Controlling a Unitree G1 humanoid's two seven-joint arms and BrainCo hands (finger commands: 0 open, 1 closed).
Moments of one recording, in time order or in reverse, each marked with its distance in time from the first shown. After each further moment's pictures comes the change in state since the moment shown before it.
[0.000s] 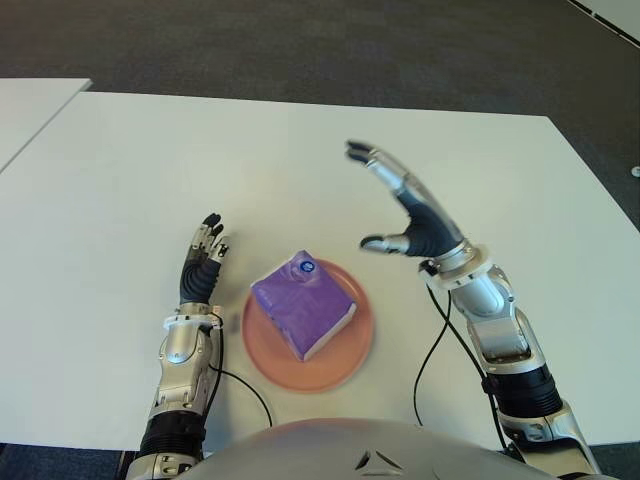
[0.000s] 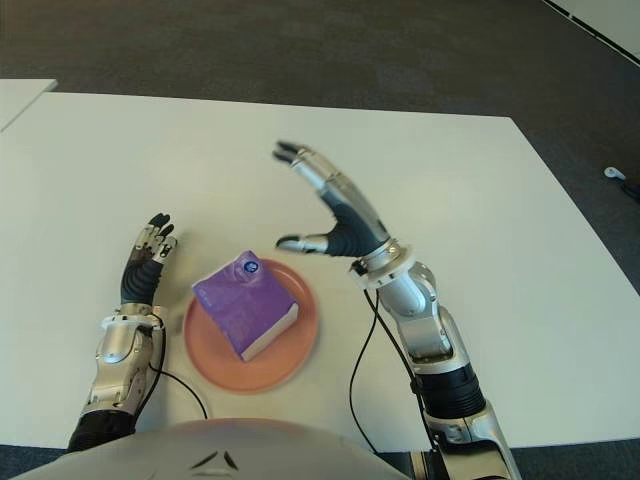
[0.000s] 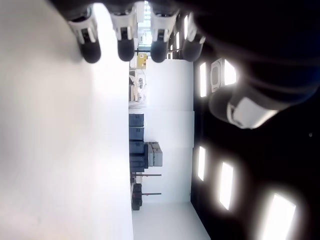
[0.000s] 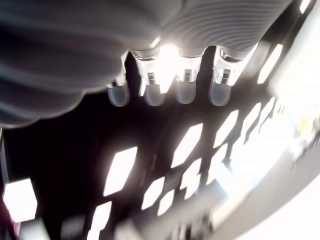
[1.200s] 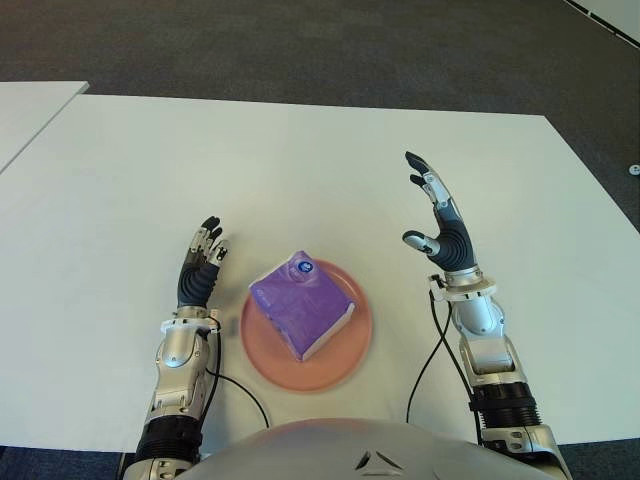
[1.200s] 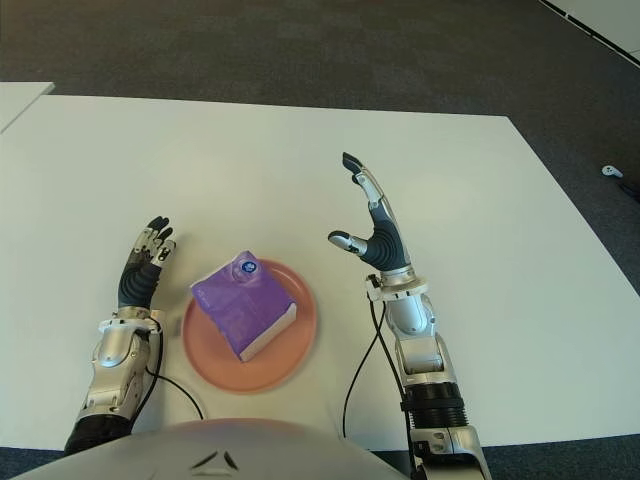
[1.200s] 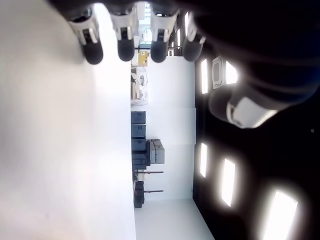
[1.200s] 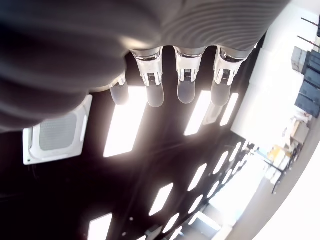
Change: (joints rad) left arm 0.013 0.012 0.000 -0.008 -0.002 -0.008 0.000; right arm 0.051 0.068 -0.052 0.172 0.026 -0.144 -0.063
